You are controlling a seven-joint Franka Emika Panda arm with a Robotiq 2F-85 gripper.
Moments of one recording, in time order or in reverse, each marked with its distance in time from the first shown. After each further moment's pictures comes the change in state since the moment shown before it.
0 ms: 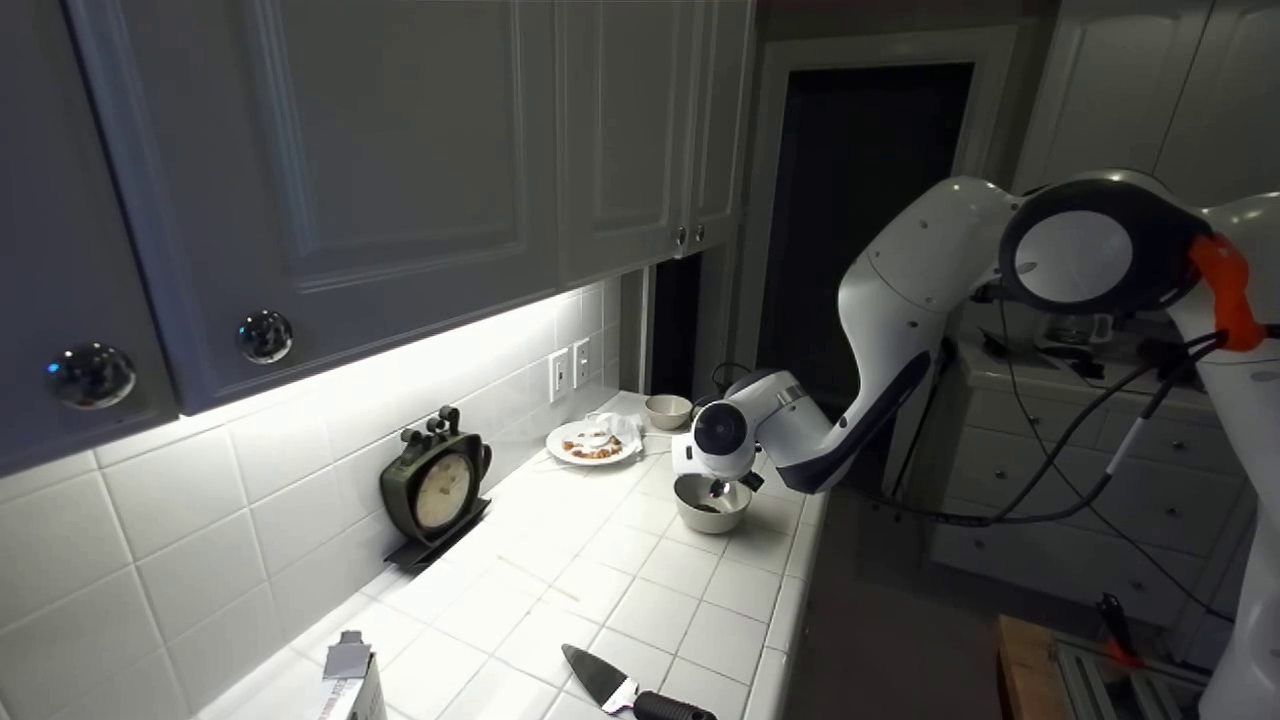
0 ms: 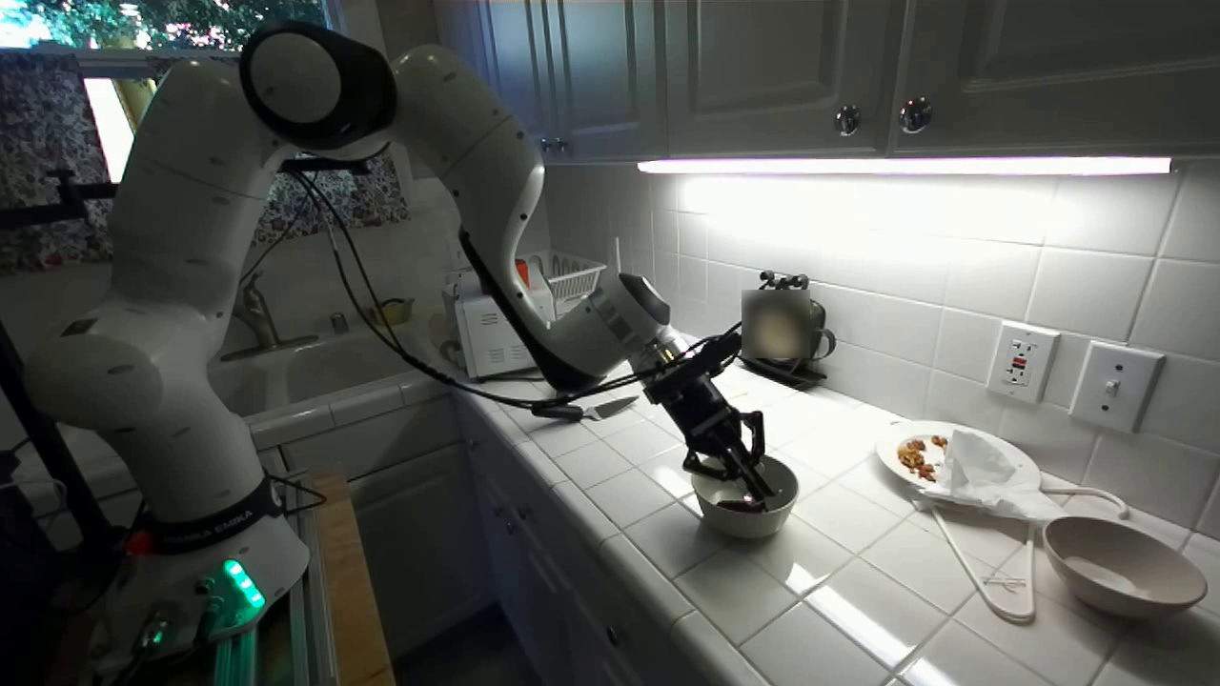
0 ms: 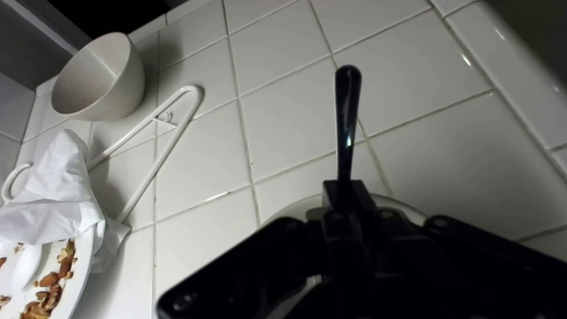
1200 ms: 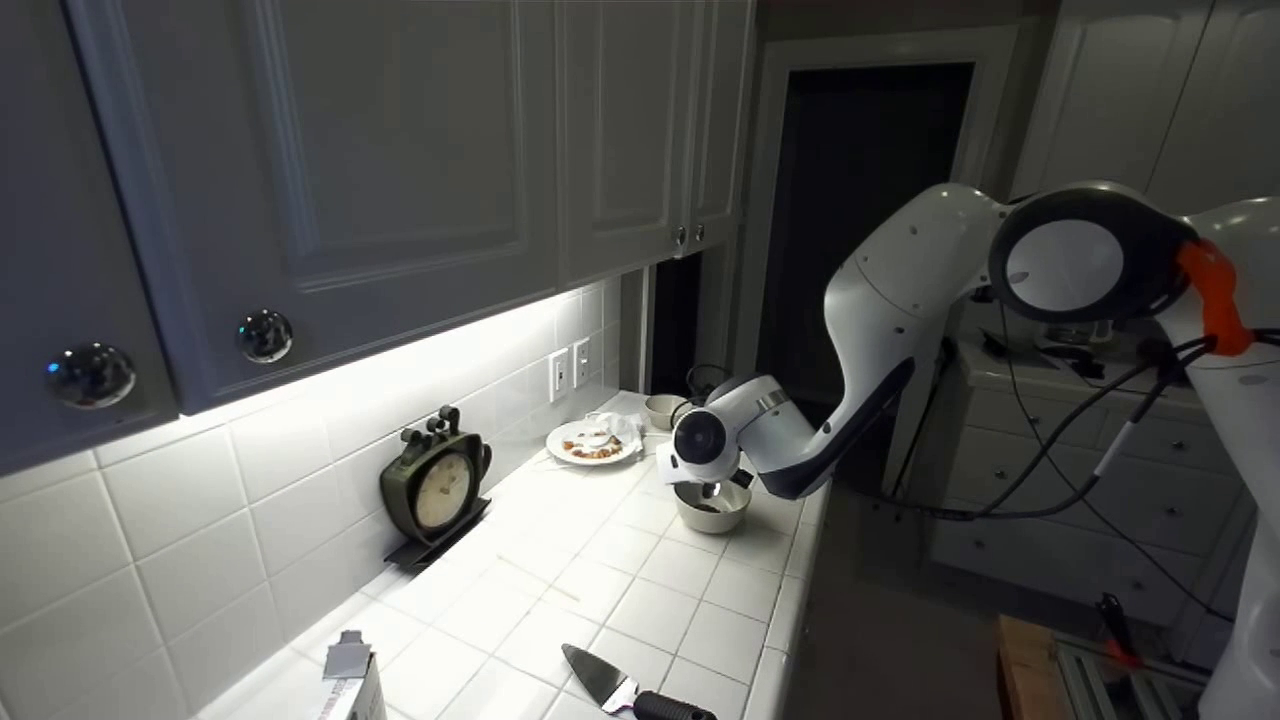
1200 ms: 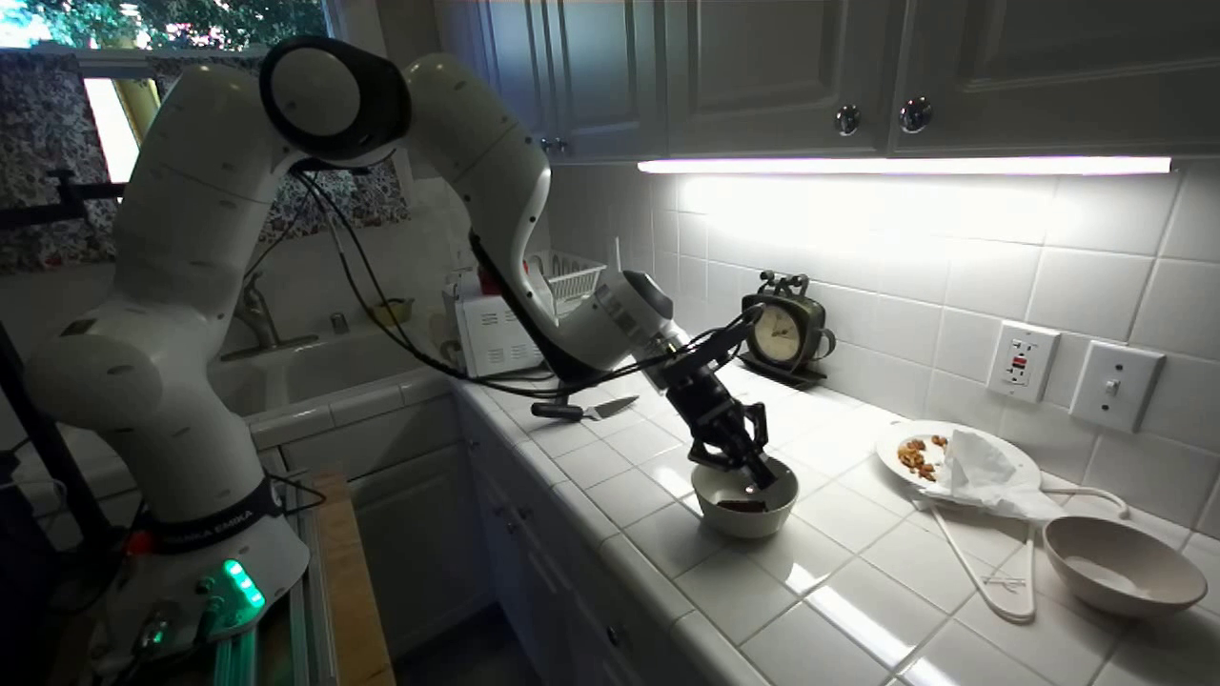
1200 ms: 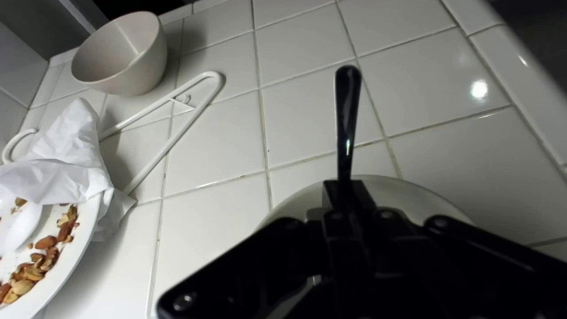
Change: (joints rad) arm -0.001 0.036 0.052 0.058 0.004 -0.085 -0.126
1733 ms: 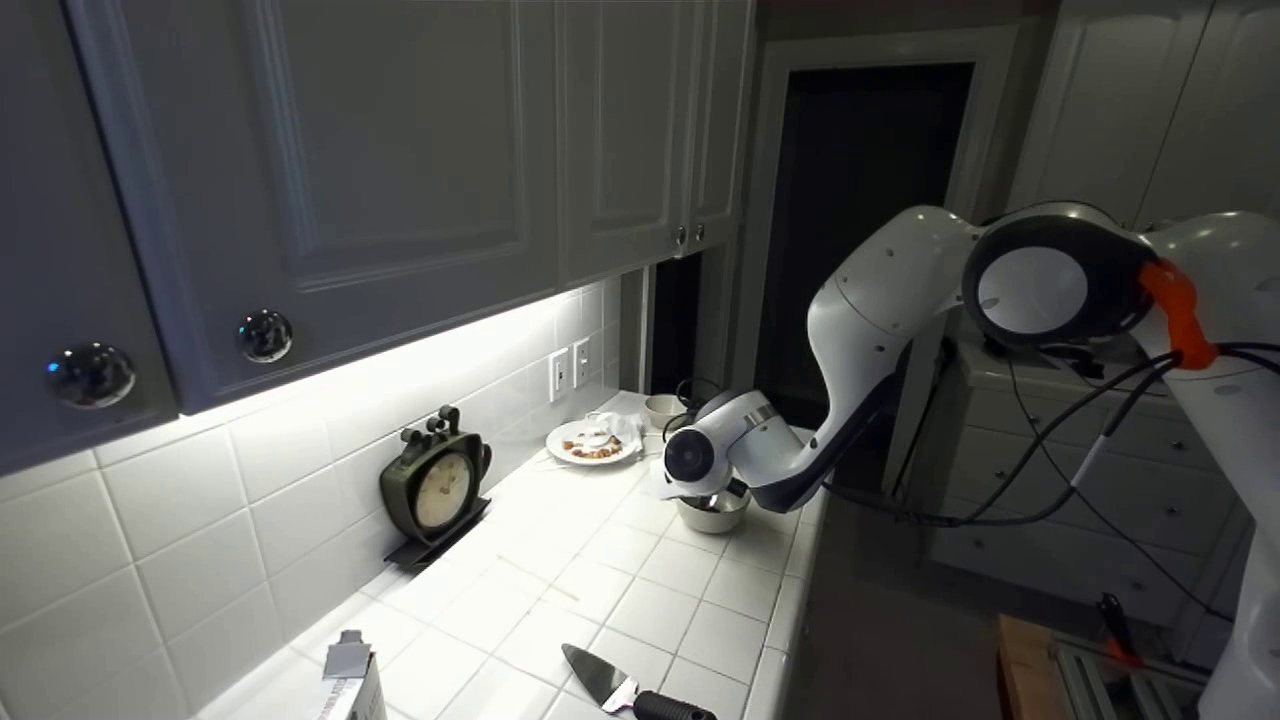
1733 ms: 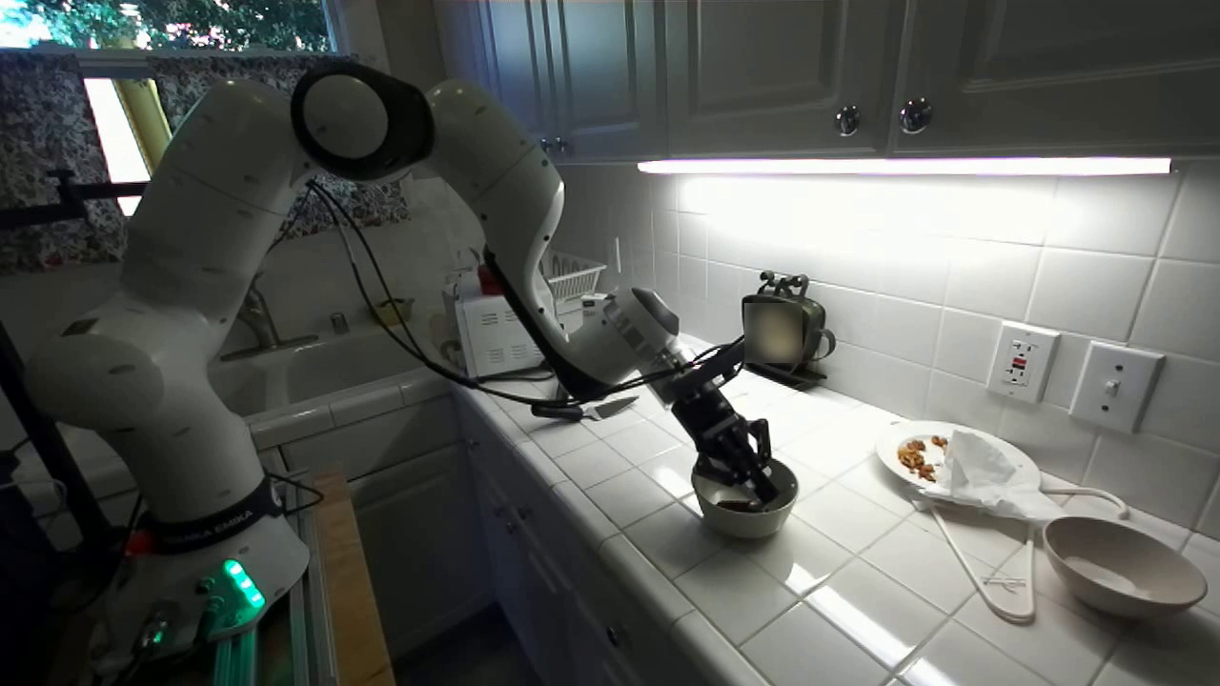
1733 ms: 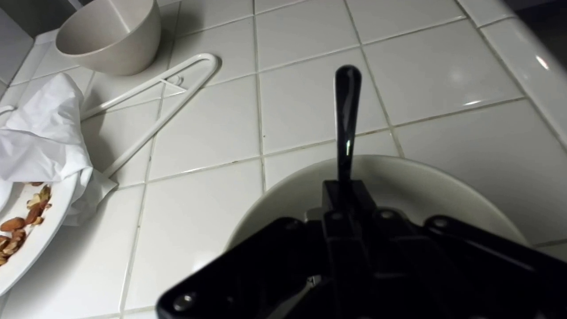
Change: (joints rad) arm 0.007 0.078 0.002 0.060 -0.002 -0.026 -0.030
